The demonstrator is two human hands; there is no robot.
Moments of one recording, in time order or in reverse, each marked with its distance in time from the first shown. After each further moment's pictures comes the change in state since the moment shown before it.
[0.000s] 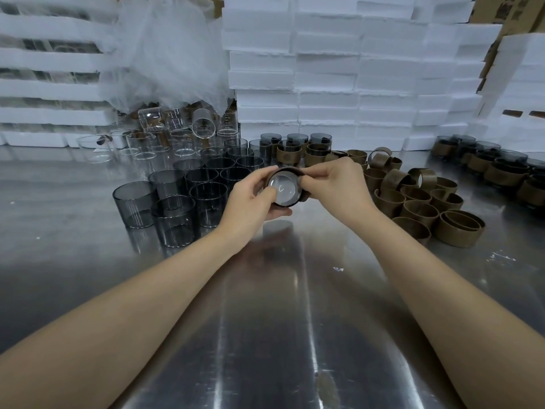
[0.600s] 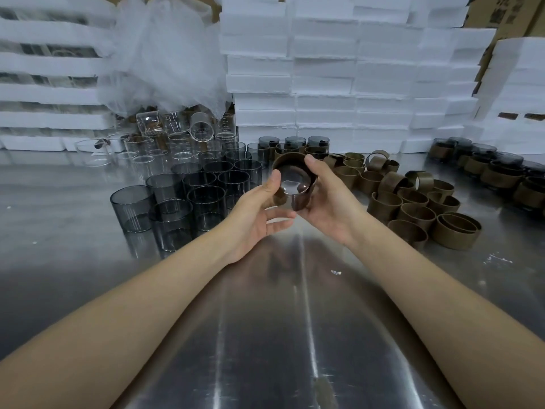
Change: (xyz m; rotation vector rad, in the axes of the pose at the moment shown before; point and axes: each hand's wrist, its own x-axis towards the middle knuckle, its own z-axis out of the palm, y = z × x) left_hand -0.002 0.001 -0.001 -0.311 -0.252 -0.234; right_hand -0.003 0.007 0.009 1.109 -0.317 0.433
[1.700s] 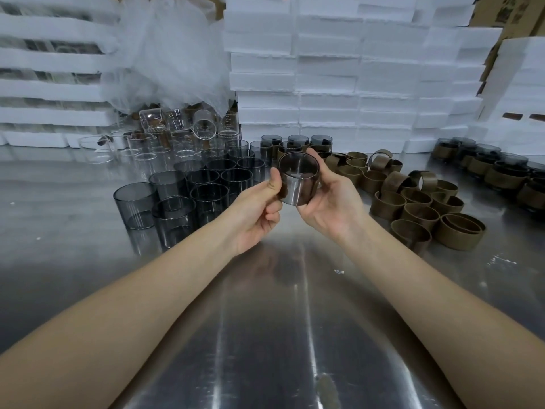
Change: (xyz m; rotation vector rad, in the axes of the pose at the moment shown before) left_hand 0.014 -0.003 -0.008 -0.081 0.045 -0.043; right_hand 0.009 0.003 0.011 0.560 0.097 0.025
